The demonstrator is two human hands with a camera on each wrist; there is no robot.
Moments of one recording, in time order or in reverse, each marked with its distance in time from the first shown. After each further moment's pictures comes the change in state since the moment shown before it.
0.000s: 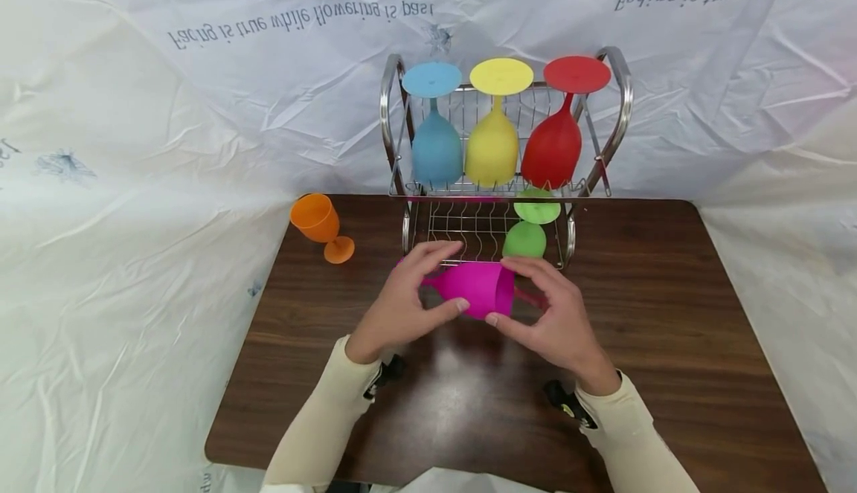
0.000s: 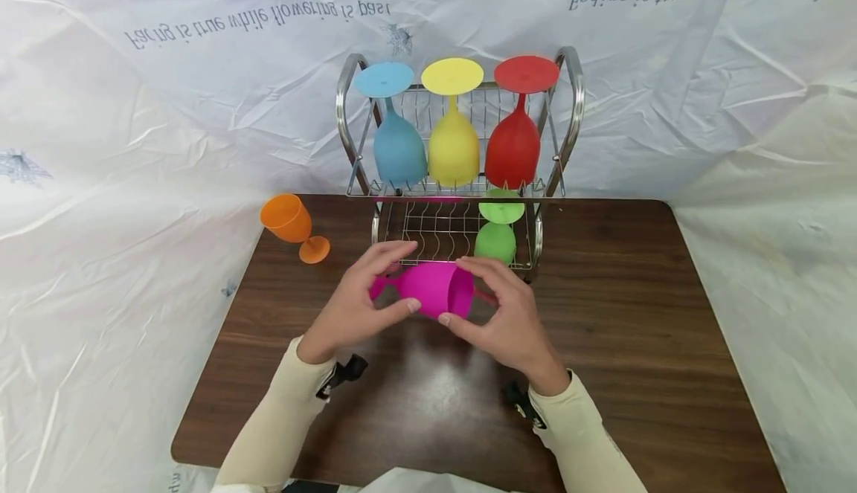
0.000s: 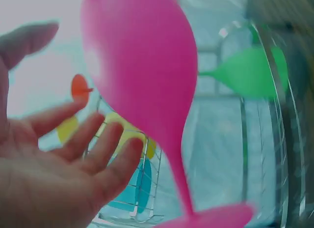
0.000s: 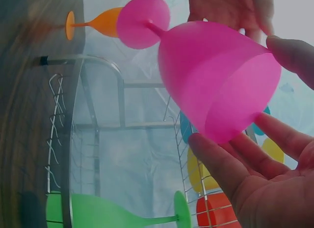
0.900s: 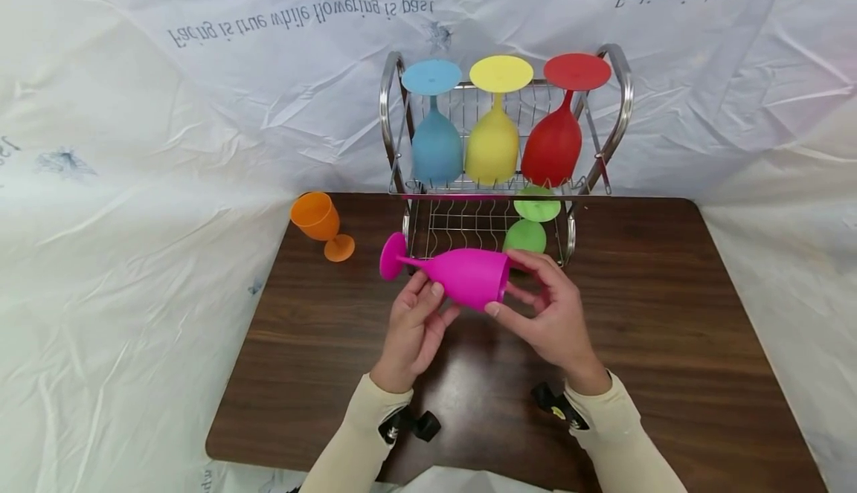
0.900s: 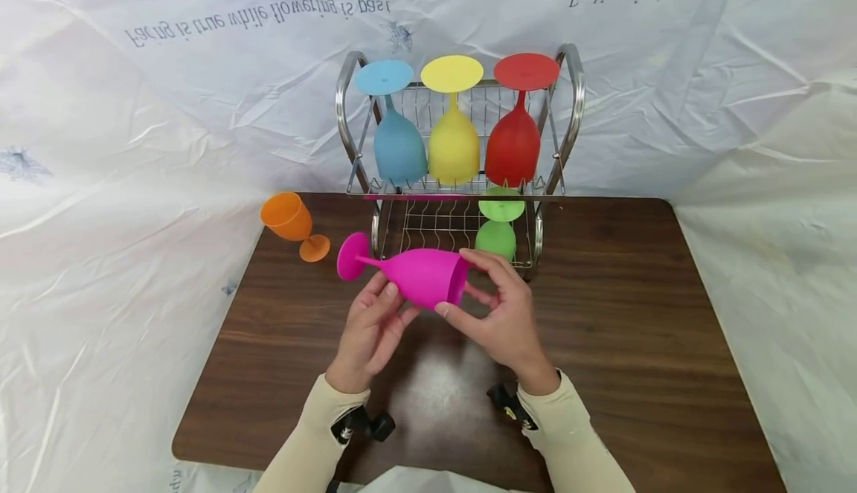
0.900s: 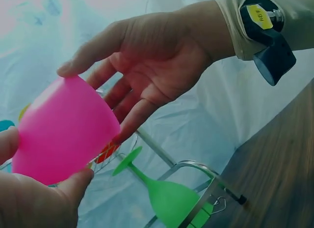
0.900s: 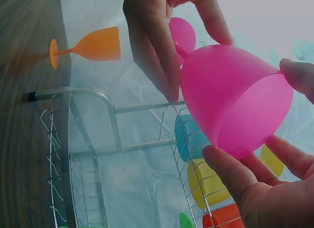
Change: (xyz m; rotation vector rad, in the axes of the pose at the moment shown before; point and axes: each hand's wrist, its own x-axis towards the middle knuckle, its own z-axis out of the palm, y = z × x) left_hand -0.023 -0.019 0.063 -1.303 0.378 -0.215; right_hand 0.002 -0.009 0.012 0.376 0.125 0.024
